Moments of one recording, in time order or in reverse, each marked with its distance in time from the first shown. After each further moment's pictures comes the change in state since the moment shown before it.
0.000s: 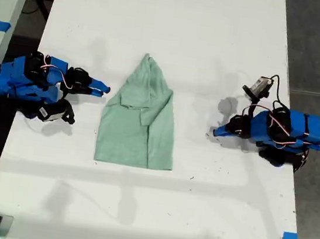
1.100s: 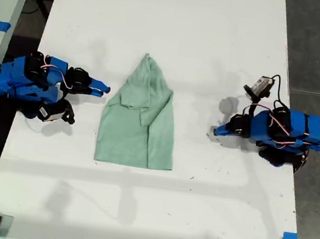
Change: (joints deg) arm 0 0.0 0.0 0.0 0.0 0.0; arm 1 1.0 0.1 0.1 0.9 0.0
